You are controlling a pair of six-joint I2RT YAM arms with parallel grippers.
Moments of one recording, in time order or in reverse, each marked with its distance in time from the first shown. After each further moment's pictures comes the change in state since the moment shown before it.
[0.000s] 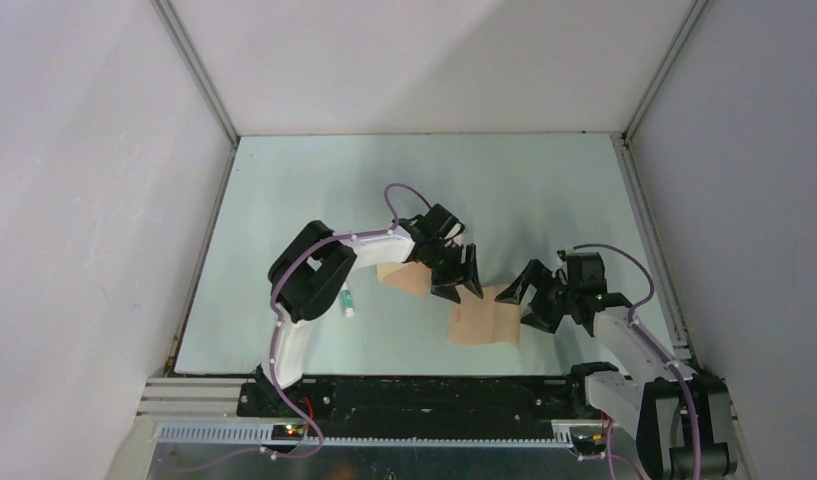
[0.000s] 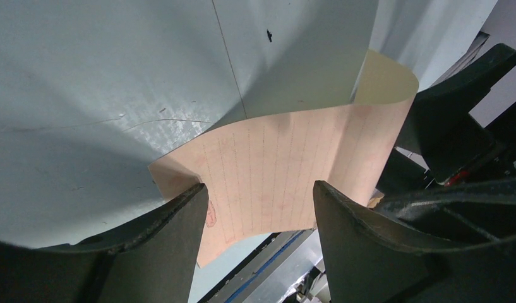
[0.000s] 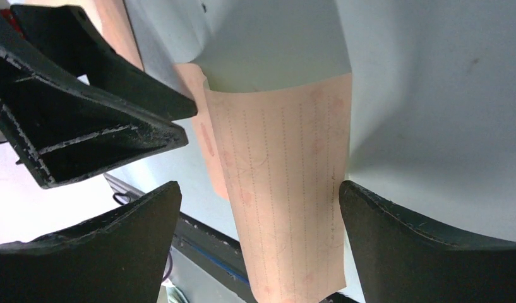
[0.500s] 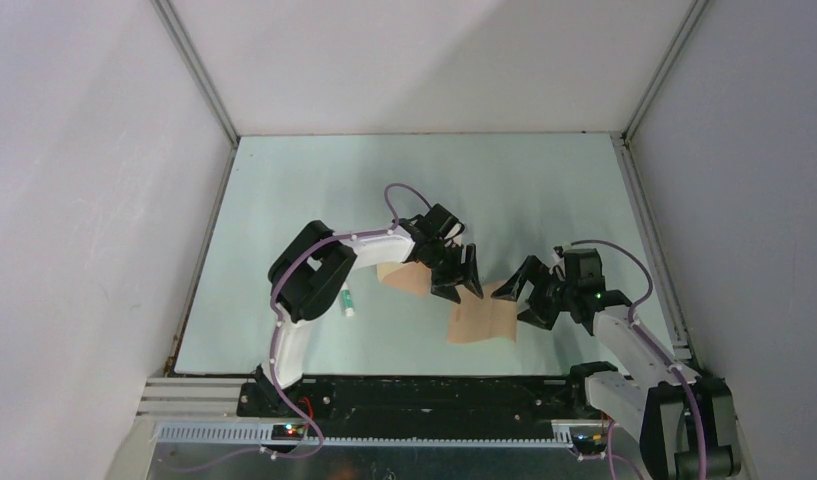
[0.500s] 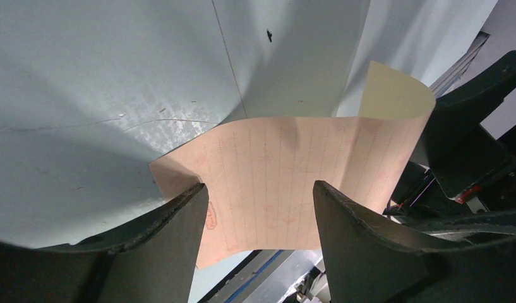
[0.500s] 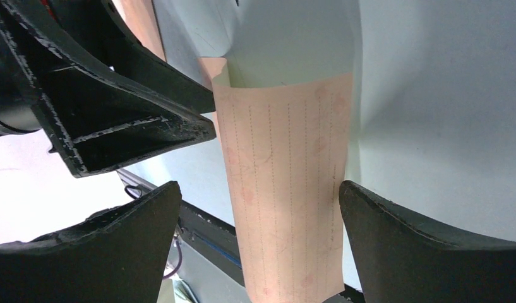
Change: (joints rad) left arm 0.000 0.000 0.000 0.000 0.000 0.001; right arm 0.047 -0.015 0.023 -0.002 -0.012 0.046
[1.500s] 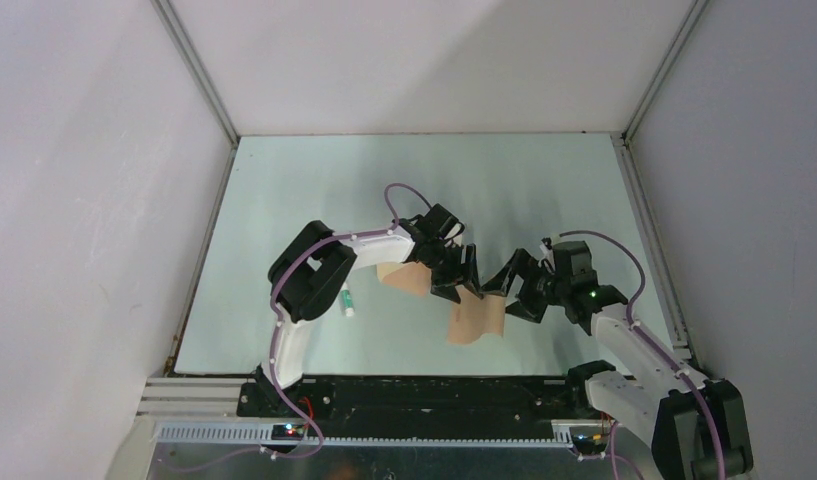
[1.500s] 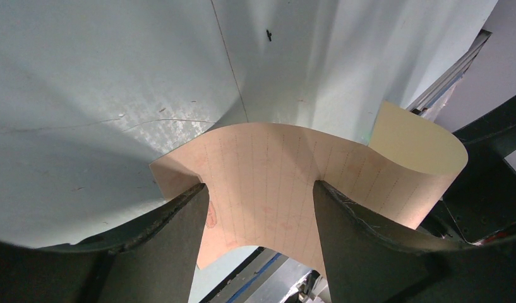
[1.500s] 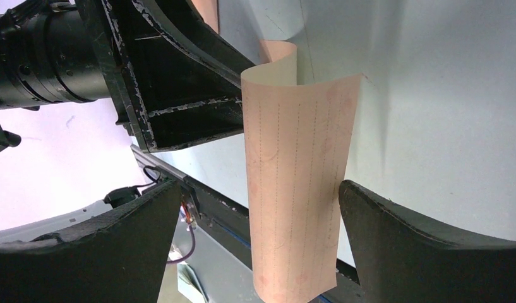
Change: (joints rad) left arm 0.000 0.000 -0.001 0.000 0.000 0.008; right arm 0.123 -0.026 0.063 0.025 0.005 0.085
